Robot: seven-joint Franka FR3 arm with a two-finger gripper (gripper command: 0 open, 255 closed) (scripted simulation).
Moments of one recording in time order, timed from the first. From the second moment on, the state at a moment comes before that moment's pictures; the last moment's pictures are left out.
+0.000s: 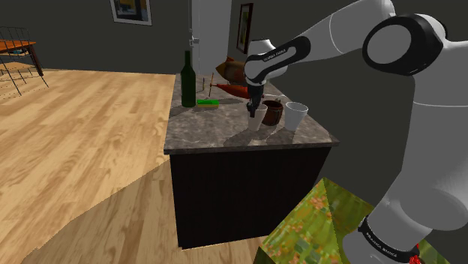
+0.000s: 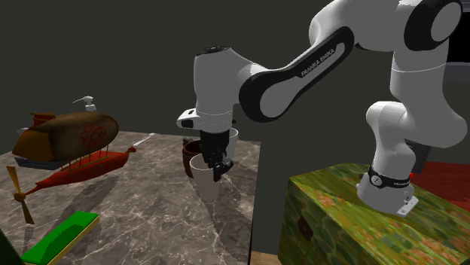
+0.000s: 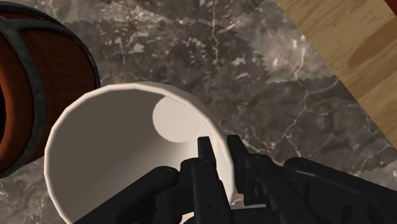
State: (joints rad) arm 0.00 0.35 -0.14 -1.76 -0.09 2.12 -0.42
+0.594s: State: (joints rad) arm 0.00 0.32 -0.14 -1.73 -0.09 2.06 -0.42
